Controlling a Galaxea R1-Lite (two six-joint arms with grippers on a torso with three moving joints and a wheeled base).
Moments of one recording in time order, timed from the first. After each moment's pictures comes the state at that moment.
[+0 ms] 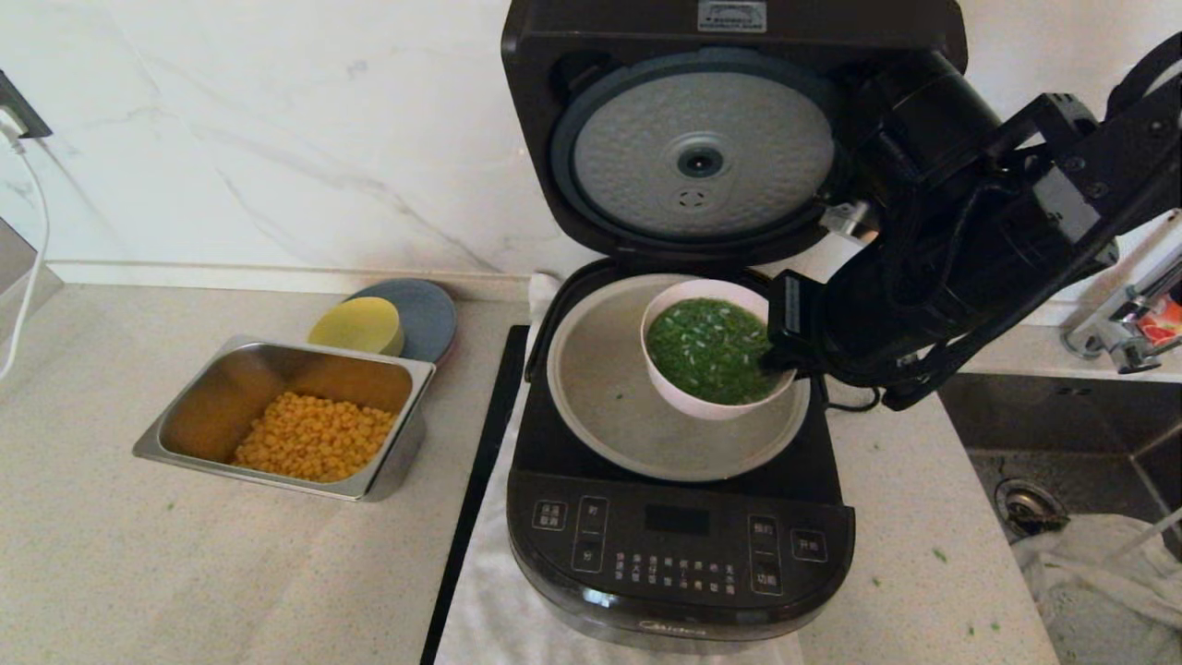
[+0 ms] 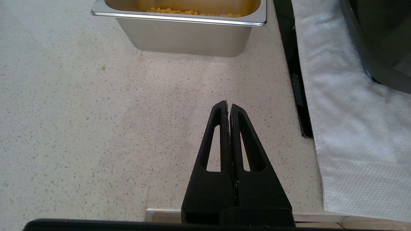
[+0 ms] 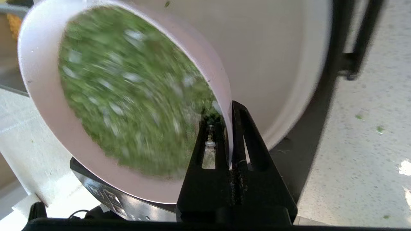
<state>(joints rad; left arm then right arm) -0.02 0.00 -0.02 0.06 -0.03 0.08 0.59 1.86 -1.94 0.90 -0.03 0.74</state>
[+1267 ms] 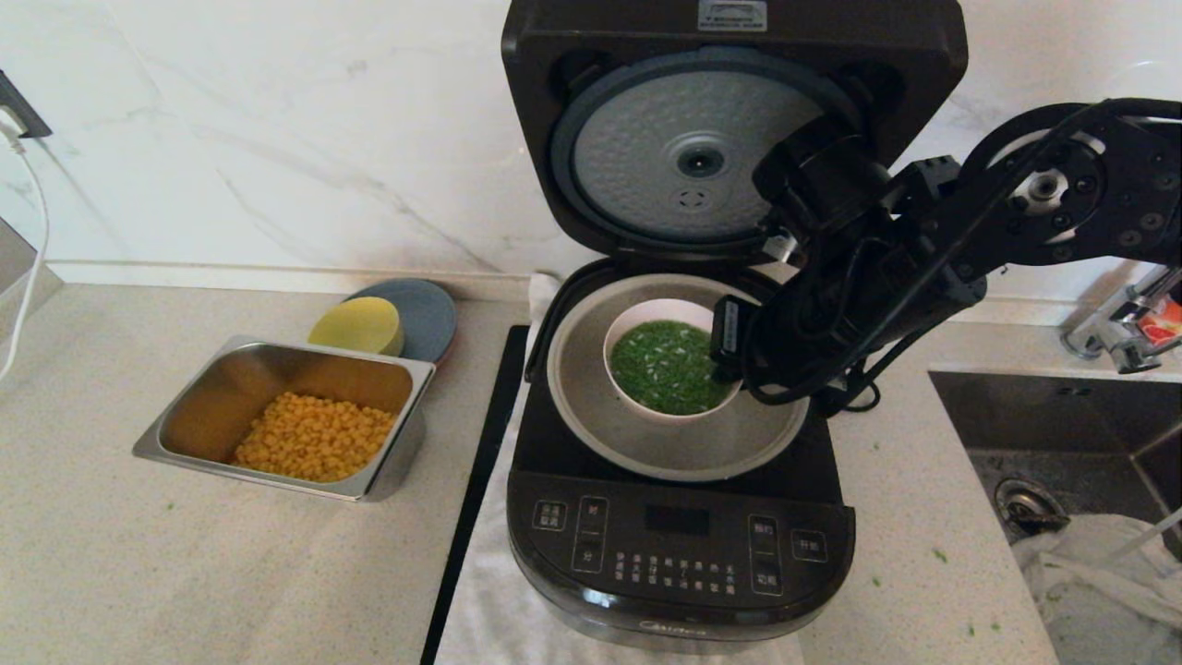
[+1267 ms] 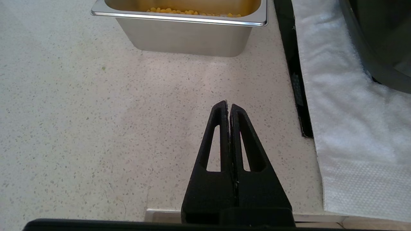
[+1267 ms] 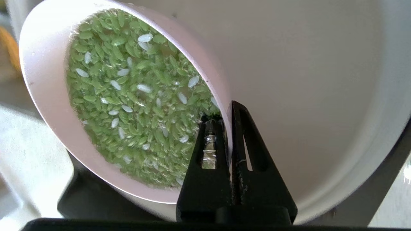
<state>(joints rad) -0.02 0.00 -0.02 0.06 -0.04 0.08 0.61 1.96 -1.94 0.78 -0.06 0.74</state>
